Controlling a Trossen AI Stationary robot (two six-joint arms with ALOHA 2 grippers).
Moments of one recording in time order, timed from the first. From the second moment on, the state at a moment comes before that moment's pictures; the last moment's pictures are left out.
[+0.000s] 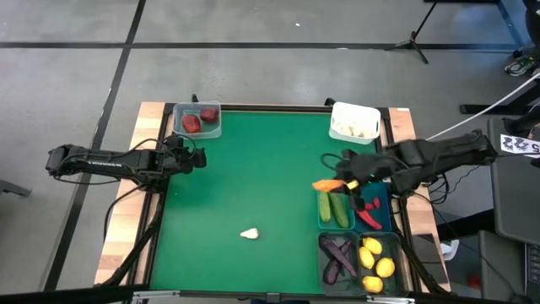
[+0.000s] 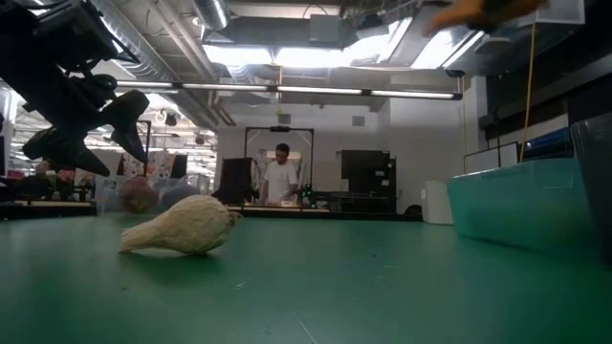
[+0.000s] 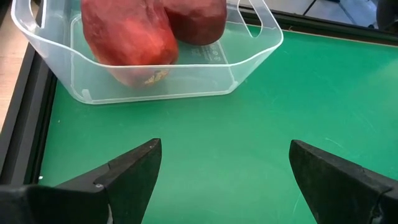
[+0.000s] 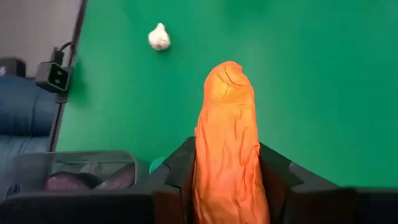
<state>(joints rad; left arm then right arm) 0.06 0.61 0.30 -0.70 -0.79 -1.25 0.23 1.11 1.18 -0.92 0.02 0.24</state>
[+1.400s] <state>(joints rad) 0.06 0.61 0.30 -0.70 -0.79 -1.23 0.90 1.17 0.75 -1.32 0.39 2.08</state>
